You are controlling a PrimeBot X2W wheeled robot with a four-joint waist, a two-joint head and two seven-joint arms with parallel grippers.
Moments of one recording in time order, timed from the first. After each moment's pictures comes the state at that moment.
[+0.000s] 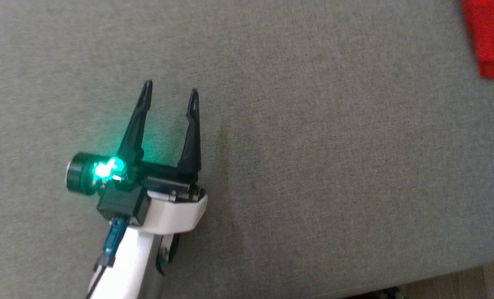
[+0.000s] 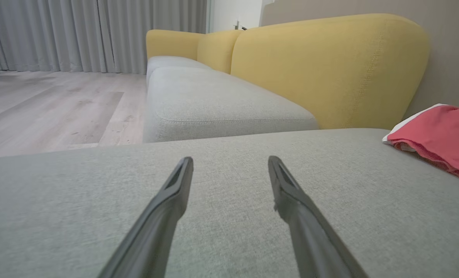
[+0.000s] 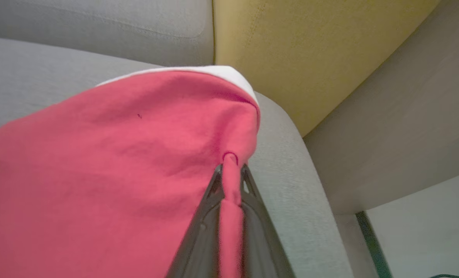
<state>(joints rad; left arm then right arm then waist) -0.27 0.05 -0.32 -0.02 -0.07 0.08 -0.26 -0.80 -0.78 0.35 0.72 0.56 0.12 -0.04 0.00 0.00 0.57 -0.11</state>
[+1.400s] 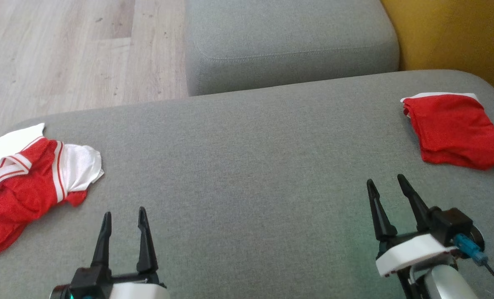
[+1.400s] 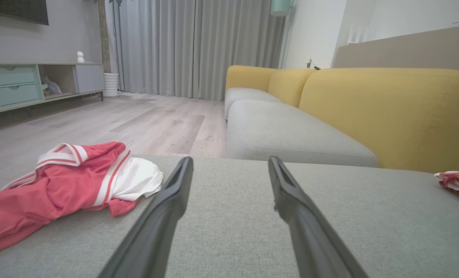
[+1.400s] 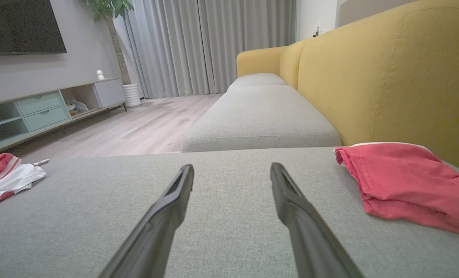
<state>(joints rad) 0.10 0.05 -0.16 0.16 -0.23 0.11 -0.26 -0.07 -0.13 0.16 0.36 0.20 0.12 -0.25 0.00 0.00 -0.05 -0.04</state>
